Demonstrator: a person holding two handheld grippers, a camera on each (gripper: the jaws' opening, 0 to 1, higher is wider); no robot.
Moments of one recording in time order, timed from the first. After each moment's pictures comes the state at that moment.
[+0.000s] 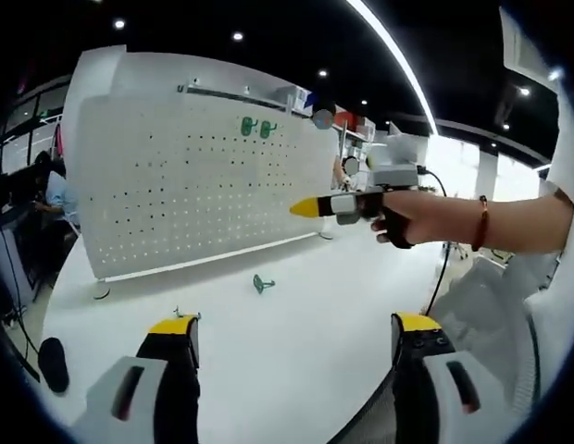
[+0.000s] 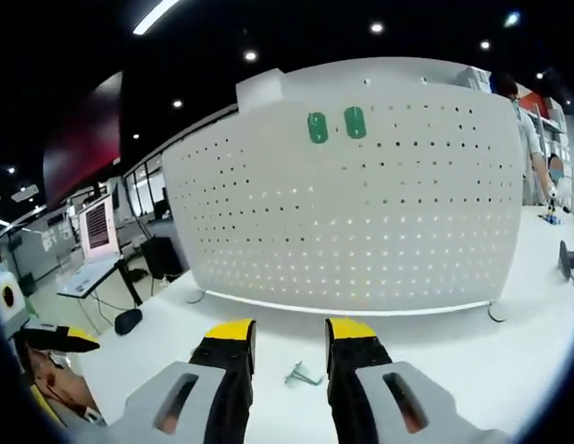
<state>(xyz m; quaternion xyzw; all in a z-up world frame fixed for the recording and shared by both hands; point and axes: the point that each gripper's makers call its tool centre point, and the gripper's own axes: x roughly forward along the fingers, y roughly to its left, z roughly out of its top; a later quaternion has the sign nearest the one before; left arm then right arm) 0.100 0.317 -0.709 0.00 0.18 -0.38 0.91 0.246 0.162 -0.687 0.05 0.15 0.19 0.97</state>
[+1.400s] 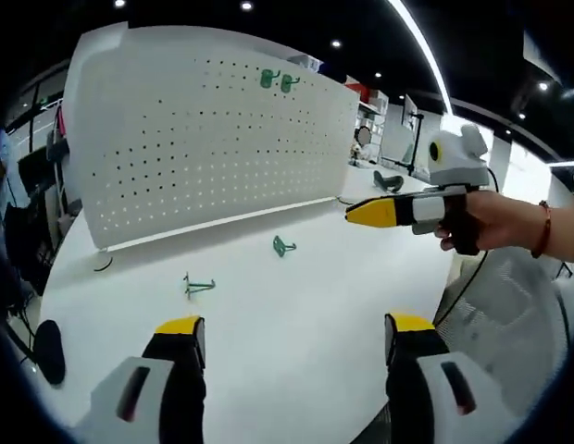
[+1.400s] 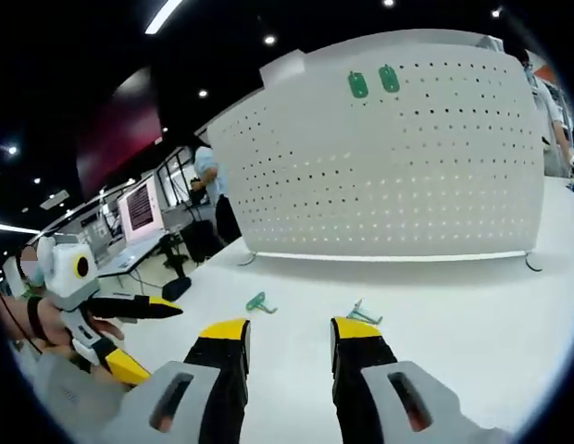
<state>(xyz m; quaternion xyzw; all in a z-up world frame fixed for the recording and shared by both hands) 0.131 0.331 -0.757 0.01 0.25 -0.35 0.90 0.174 0.206 -0.731 0.08 0.20 0.28 0.94</state>
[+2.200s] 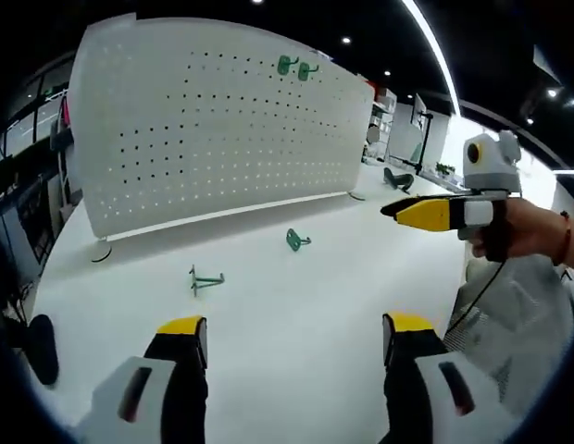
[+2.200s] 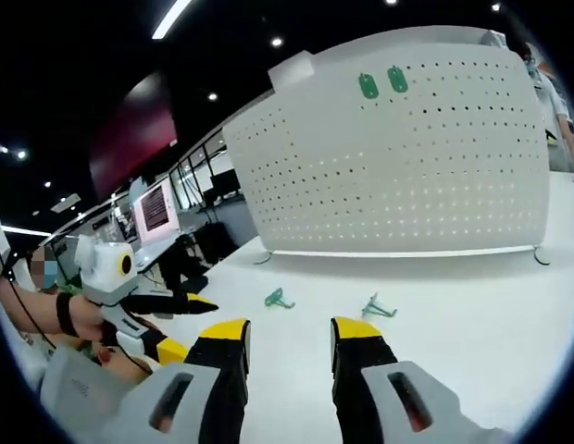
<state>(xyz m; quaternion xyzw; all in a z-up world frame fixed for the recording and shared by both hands) 0.151 0.334 -0.780 0.01 0.27 -0.34 0.90 0.156 0.213 -0.724 0.09 0.19 0.31 0.93</state>
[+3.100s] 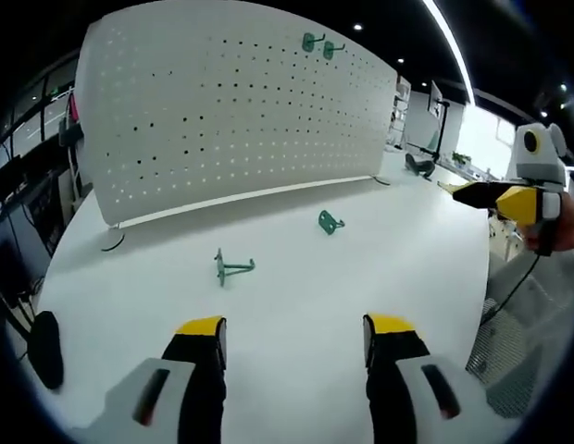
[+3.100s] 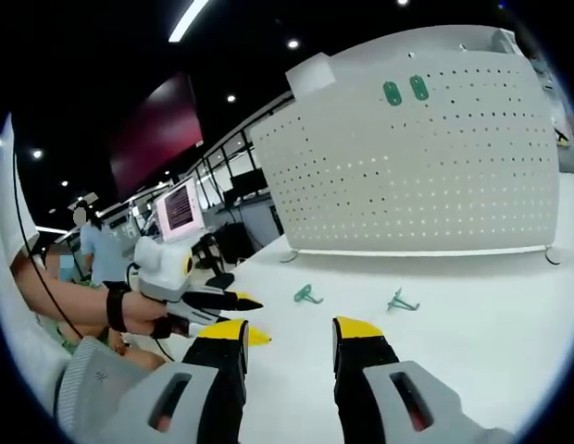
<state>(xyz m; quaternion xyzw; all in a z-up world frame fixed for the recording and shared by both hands) 0.177 0.354 -0.812 0.03 0.29 -0.30 0.91 0.123 0.229 -0.716 0.10 0.18 0.35 0.91</state>
